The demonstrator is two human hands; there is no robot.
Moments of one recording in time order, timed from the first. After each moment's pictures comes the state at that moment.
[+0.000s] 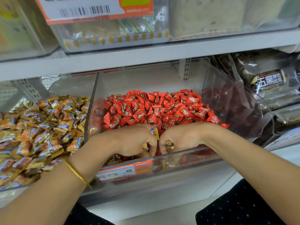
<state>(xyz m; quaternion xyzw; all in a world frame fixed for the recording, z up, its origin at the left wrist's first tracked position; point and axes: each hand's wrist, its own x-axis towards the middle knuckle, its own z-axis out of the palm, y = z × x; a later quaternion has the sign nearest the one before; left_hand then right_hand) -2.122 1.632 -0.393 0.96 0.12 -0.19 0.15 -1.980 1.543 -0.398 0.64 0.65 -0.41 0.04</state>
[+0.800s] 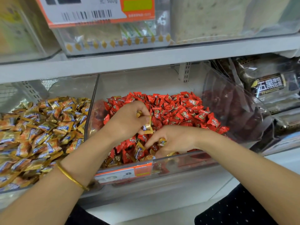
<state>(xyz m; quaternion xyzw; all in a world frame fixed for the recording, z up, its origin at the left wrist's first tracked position) -2.117 1.638 -0.384 0.83 0.34 0.15 0.41 -1.990 1.545 -0.405 0.66 0.61 -0.42 -0.12</state>
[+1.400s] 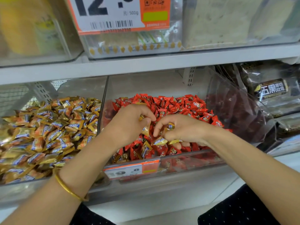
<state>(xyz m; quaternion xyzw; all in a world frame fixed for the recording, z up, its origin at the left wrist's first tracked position) -2.139 1.630 -0.370 0.90 0.29 0.17 0.29 -1.988 1.542 -0.393 0.68 0.53 -0.41 -0.29</state>
